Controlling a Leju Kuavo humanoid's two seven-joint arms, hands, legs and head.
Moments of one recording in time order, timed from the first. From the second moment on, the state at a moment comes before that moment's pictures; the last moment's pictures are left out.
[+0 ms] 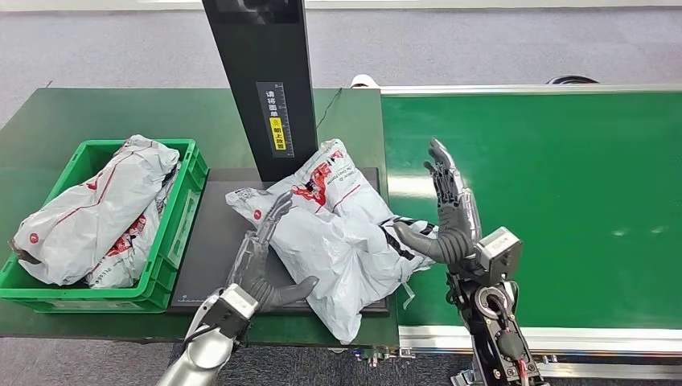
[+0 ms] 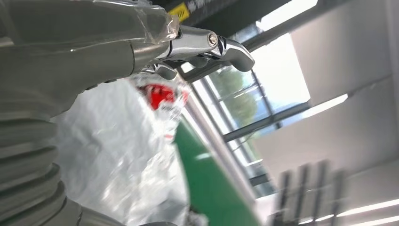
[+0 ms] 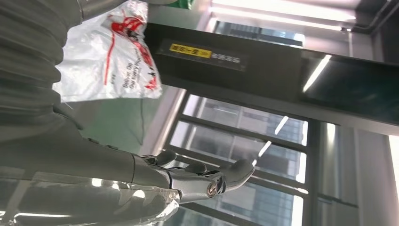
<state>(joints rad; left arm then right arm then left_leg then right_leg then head) -0.20 -0.08 -0.41 -1.35 -0.42 0.06 -0.56 -0.33 0.00 0.25 -1.27 0.01 0.12 -0.66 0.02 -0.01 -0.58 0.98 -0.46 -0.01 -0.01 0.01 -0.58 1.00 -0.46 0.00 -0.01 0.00</state>
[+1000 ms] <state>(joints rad) -0.29 -0.09 -0.41 -1.18 -1.01 0.22 -0.12 -0.21 0.05 0.17 -1.43 0.11 0.19 -0.64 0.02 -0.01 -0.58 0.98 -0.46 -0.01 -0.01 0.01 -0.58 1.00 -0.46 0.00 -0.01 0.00</state>
